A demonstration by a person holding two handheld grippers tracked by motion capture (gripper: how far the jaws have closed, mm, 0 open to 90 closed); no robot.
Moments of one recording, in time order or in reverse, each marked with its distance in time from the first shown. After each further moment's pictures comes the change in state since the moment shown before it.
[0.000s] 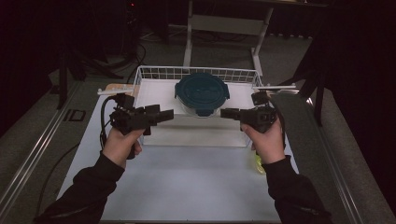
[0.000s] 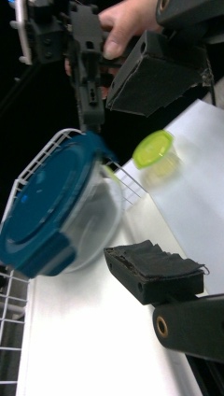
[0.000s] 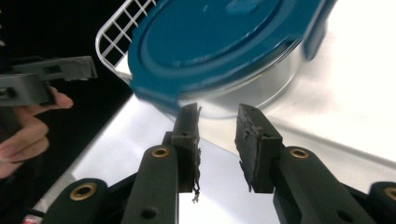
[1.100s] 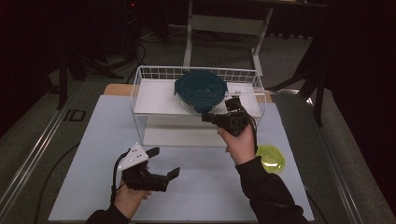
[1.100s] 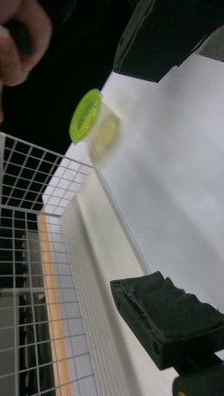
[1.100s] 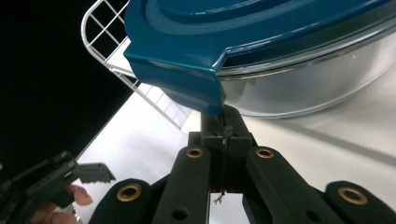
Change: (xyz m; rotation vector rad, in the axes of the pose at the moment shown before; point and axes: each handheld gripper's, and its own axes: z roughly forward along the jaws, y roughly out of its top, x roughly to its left) left arm -0.017 -0.133 0.014 -0.010 0.077 0.237; right arm 0.011 -0.011 0.063 -0.005 0.015 0.001
